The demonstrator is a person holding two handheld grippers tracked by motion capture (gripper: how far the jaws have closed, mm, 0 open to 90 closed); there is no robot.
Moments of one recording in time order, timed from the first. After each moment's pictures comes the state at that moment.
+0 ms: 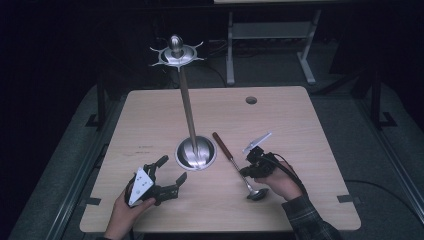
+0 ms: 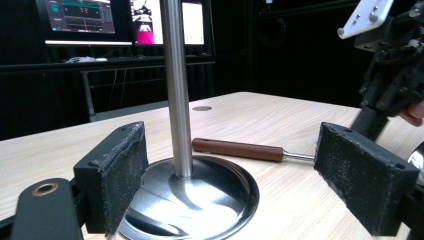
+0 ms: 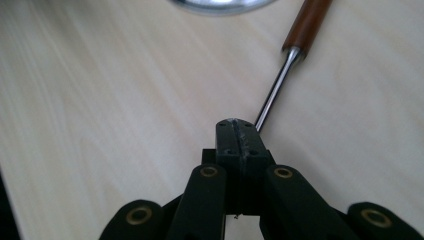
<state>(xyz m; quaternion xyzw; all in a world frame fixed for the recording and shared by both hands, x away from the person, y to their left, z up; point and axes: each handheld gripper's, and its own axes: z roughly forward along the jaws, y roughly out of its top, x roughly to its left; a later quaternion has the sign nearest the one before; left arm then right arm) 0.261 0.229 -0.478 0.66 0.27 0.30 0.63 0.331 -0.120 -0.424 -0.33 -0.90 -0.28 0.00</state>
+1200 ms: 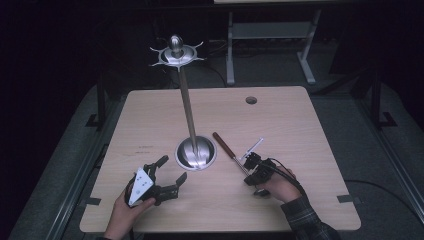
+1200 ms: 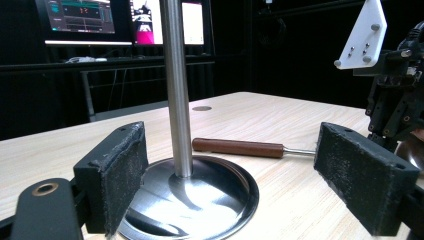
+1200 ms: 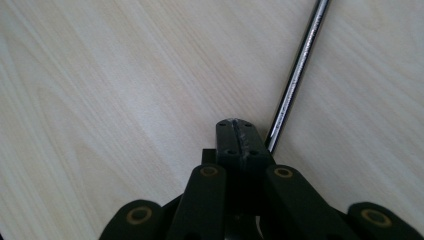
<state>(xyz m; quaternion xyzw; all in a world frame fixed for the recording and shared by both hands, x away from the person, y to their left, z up) 0.261 0.229 -0.478 0.66 0.27 0.30 0.63 0.329 -0.115 -0.443 -0.35 -0.92 -0.19 0.01</state>
